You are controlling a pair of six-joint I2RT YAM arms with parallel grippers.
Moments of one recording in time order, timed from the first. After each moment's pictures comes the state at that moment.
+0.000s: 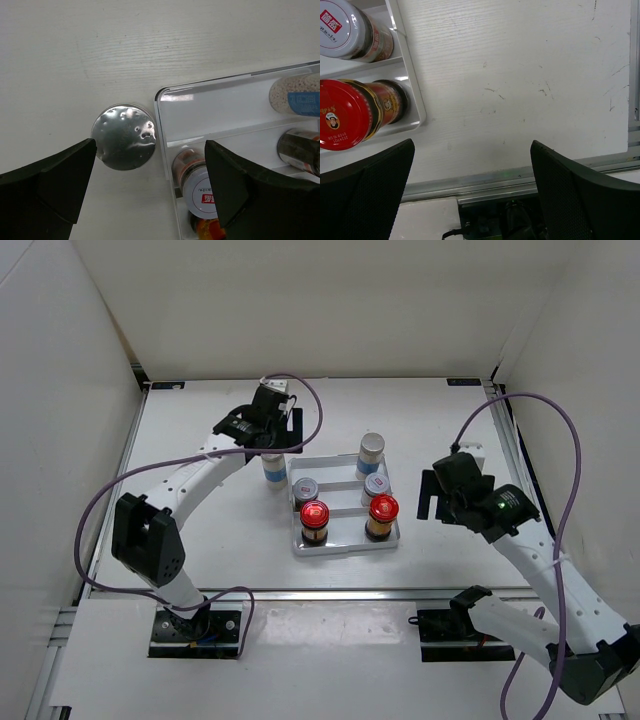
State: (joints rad) left arm -0.52 1.64 1.45 -0.61 -0.26 -0.33; right arm 0.54 0.93 1.04 -1.10 0.41 0.49
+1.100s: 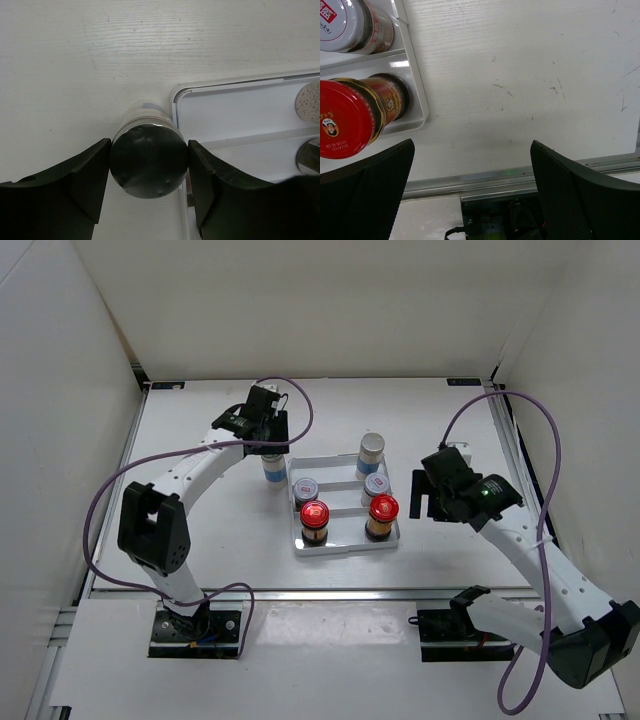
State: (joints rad) left arm -0.45 1.71 1.45 -0.61 -0.20 -0.35; right arm 0.54 1.03 1.04 -1.08 0.37 0.49
